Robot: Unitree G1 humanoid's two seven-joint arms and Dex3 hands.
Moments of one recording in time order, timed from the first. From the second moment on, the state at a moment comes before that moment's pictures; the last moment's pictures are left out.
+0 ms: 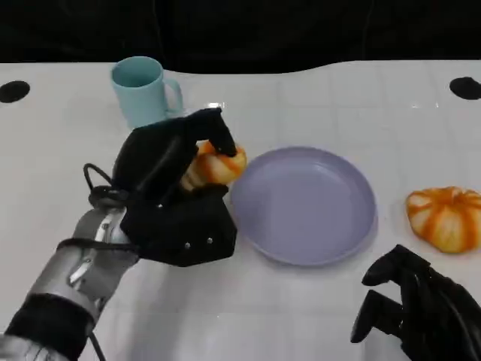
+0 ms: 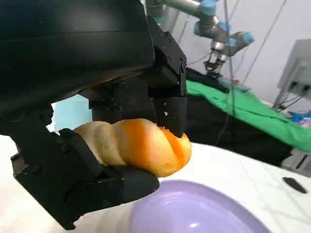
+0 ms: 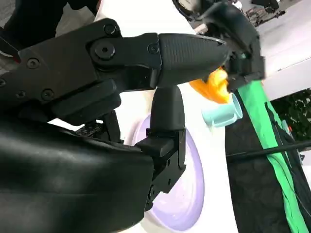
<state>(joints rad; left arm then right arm) -0.60 0.21 -0.31 0.60 0.59 -0.35 0.25 0.29 -0.04 0.00 -0.32 0.42 0.30 0.29</state>
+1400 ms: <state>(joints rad) -0.86 0.01 -0.48 1.01 0.64 -0.46 0.26 0.33 -0.04 0.01 -0.34 0.42 0.28 0.29</state>
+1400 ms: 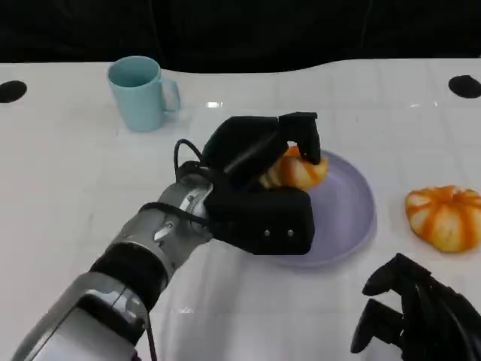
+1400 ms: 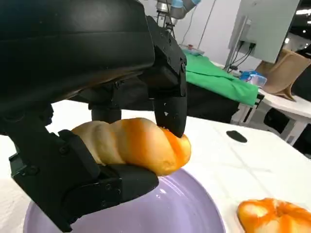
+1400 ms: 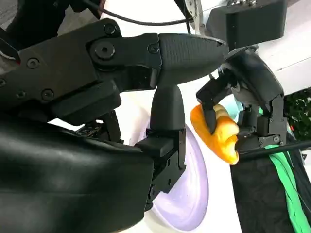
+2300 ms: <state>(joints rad) -0.94 0.02 -0.55 1.08 0.64 -0.43 -0.04 0.35 -0.04 0.01 -0.36 0.42 0.28 0.29</state>
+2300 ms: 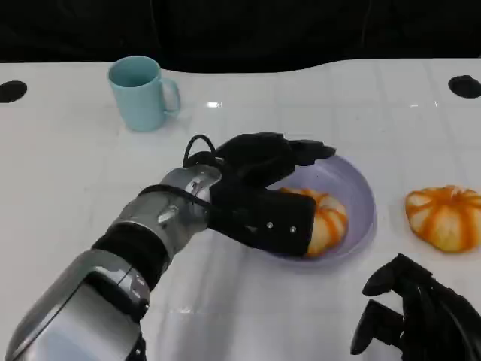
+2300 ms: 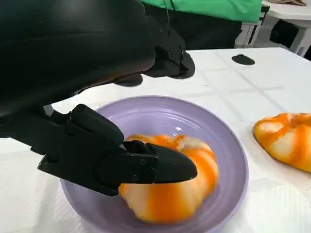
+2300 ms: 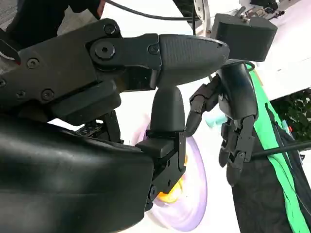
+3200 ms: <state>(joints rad) -0.72 0.10 -0.36 0.77 0.33 -0.46 -0.25 0.35 -0.04 0.01 -0.36 0.42 0.28 0.29</state>
